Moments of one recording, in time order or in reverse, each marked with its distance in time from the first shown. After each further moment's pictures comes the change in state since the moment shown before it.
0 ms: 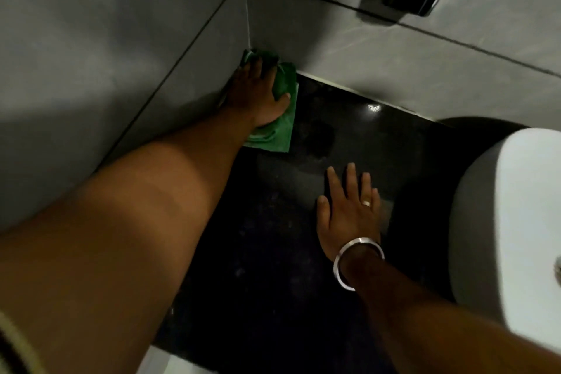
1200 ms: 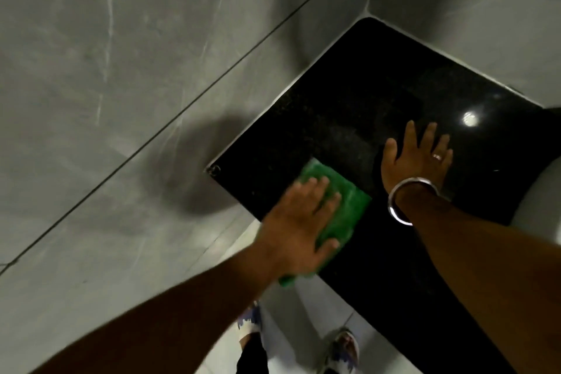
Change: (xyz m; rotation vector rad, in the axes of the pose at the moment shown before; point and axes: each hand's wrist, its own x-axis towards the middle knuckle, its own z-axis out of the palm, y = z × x) left_hand -0.392 0.043 0.117 -0.033 0.205 0.134; right_hand -0.004 -0.002 -0.005 0.020 0.028 -0.044
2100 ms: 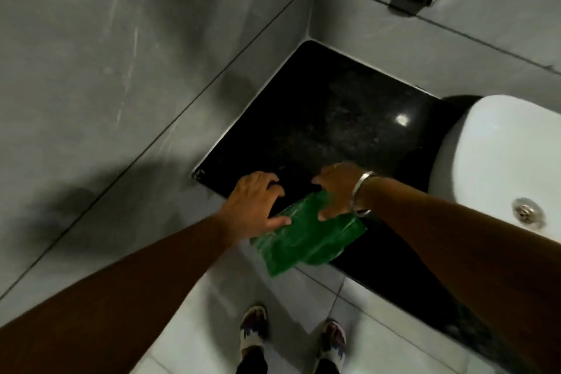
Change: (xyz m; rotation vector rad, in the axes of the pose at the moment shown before) left_hand -0.006 -0.041 -0.052 0.013 -0.134 0.063; right_hand -0.081 -0.031 -0.080 -0.416 -0.664 -0.794
